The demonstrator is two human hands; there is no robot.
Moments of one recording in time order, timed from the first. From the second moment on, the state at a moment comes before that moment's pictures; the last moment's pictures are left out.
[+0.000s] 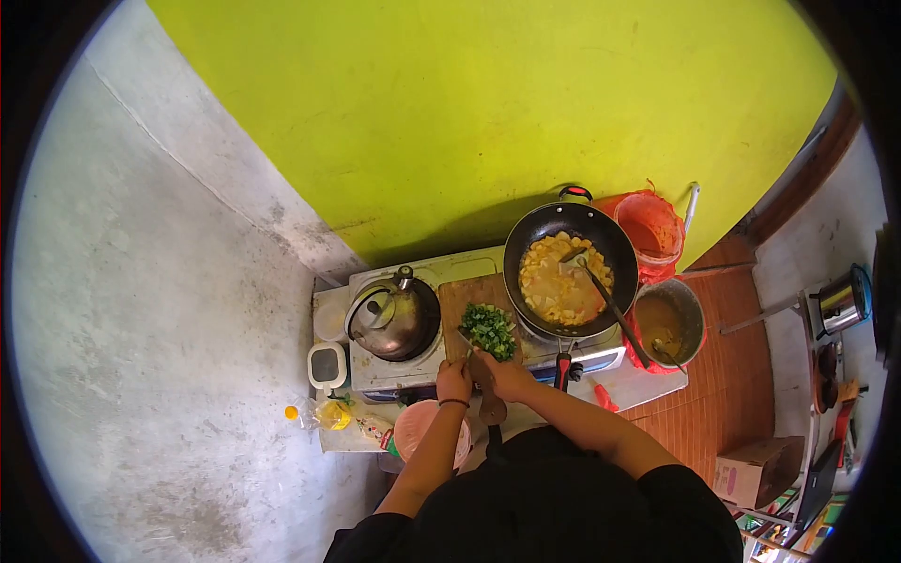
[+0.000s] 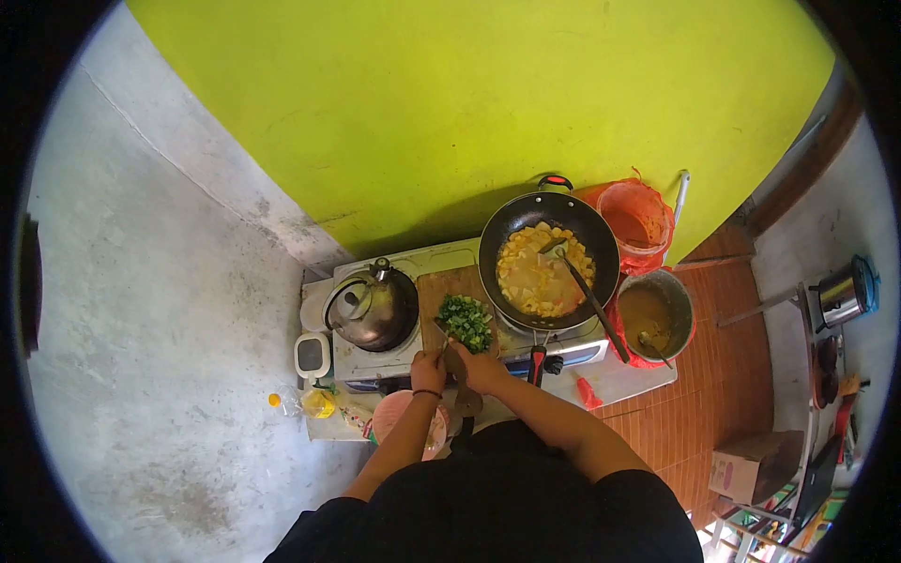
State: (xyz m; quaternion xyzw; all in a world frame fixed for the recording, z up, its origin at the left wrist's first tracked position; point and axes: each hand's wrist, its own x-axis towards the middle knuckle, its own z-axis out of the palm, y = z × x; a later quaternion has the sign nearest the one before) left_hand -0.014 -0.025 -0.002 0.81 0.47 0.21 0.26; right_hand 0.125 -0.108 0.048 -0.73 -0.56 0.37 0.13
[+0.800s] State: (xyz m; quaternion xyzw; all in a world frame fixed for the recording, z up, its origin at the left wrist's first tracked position) left_hand 0.003 -0.025 0.012 0.81 0.50 0.15 0.27; right_hand 0.118 -0.111 0.044 -0.74 -0.62 0.24 0.03
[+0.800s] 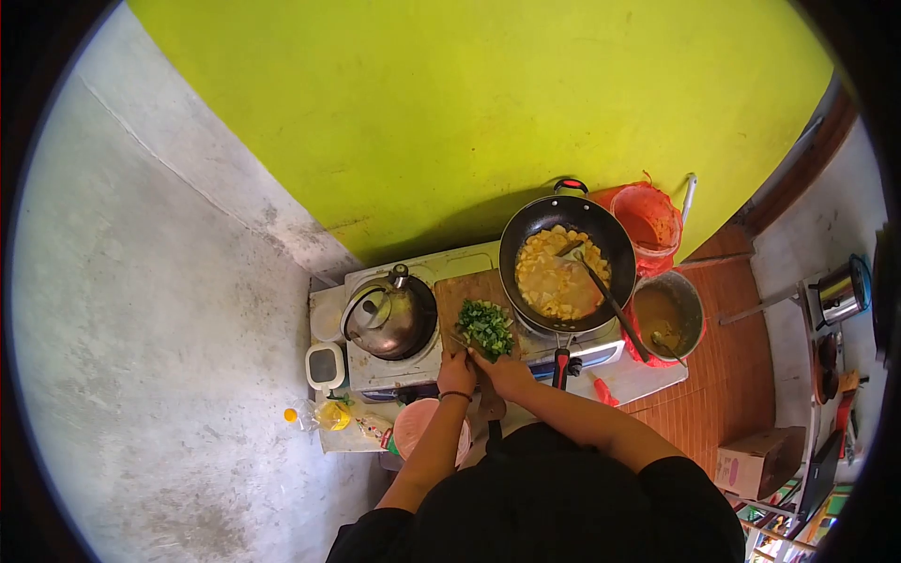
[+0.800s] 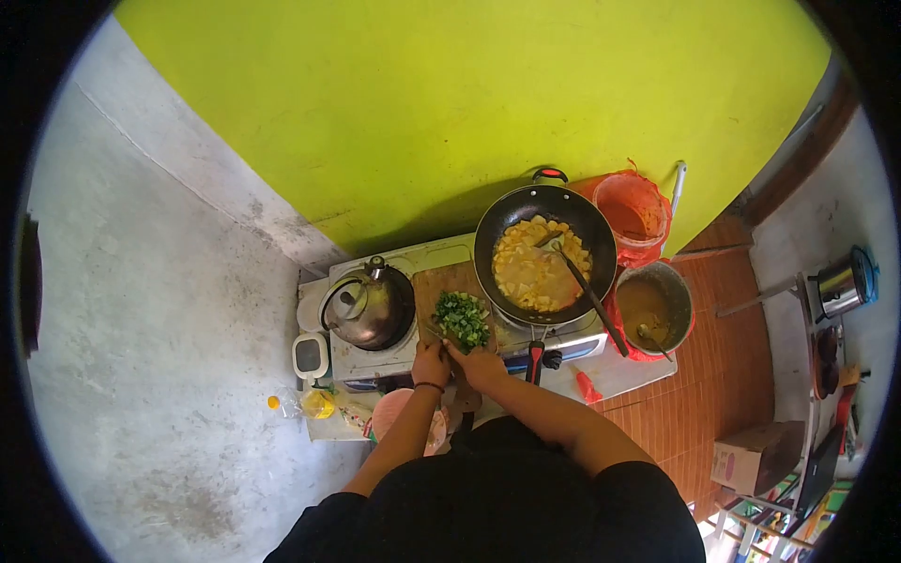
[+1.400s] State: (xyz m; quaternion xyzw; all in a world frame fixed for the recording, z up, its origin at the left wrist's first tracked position) left_hand 0.009 -0.013 0.002 0.80 0.49 0.21 0.28; right_hand 0.131 -0.133 0.064 -0.73 -0.57 0.36 0.12
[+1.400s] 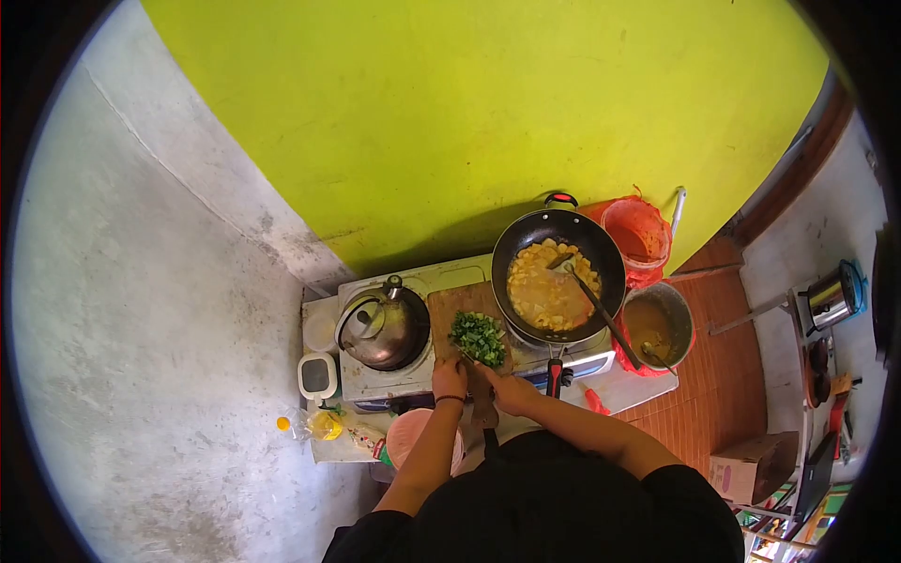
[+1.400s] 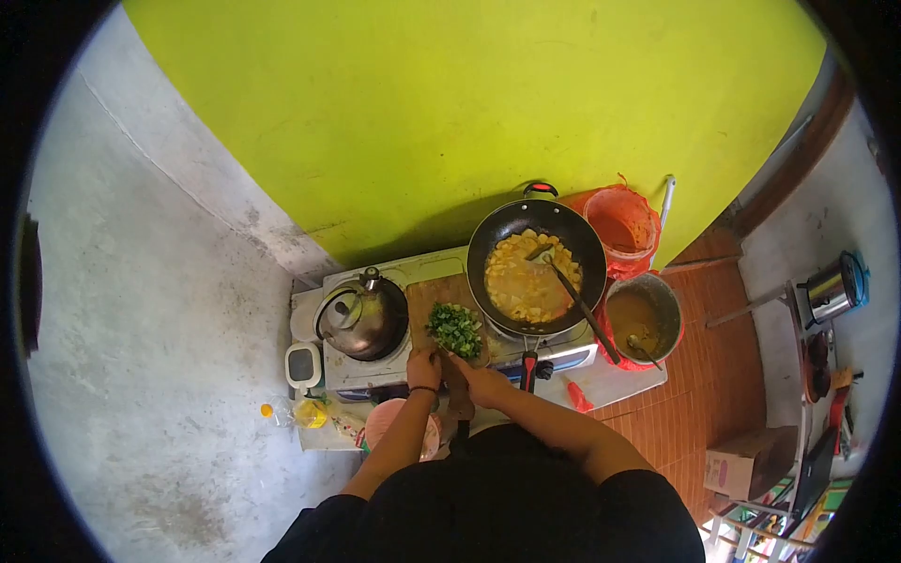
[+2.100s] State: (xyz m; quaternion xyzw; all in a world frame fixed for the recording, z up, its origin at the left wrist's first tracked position) left_hand -0.004 -0.020 0.001 0.82 0.47 0.18 0.26; right_hand 0.128 -0.110 0.059 -0.74 -0.54 0.39 0.11
